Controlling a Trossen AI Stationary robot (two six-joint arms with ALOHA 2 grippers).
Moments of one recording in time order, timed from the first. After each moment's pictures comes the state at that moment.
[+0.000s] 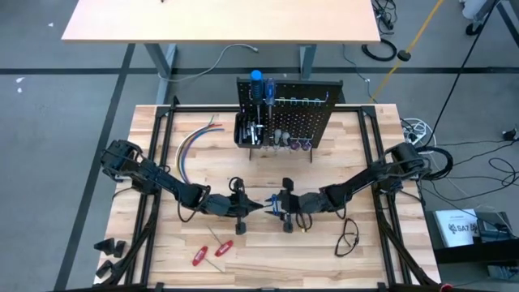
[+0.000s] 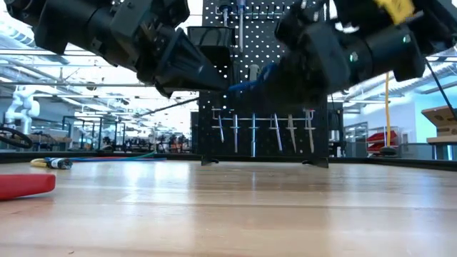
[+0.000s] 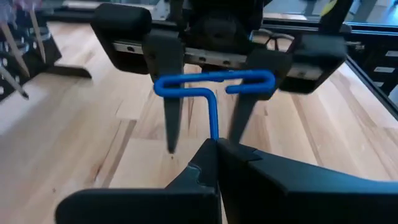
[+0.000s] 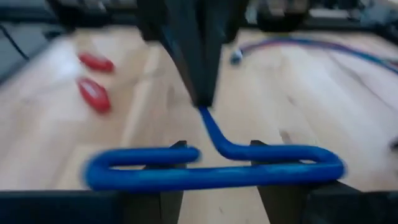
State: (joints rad) left arm -0.36 1.69 0.68 0.62 -0.36 -0.18; right arm 0.32 1.81 0.70 0.76 0.35 0.13
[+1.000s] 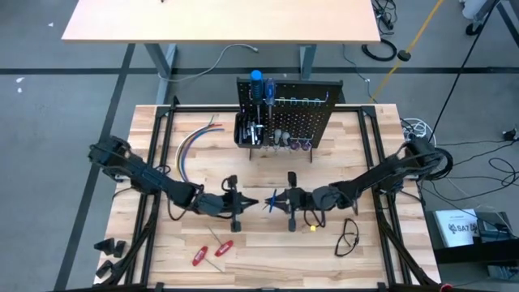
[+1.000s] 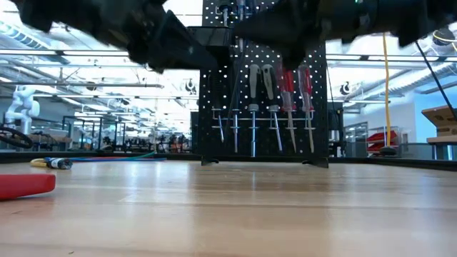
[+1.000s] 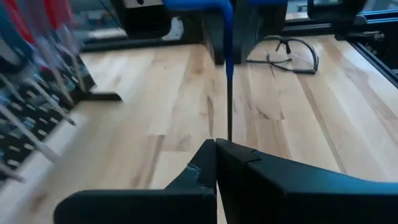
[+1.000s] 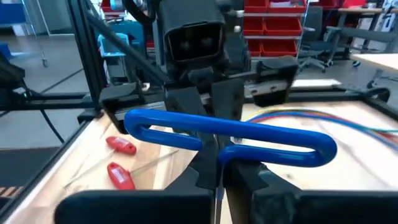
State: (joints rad) left arm -0.40 1.57 0.68 0.51 -0.47 -0.06; right arm 0.35 1.66 0.70 0.87 0.38 0.10
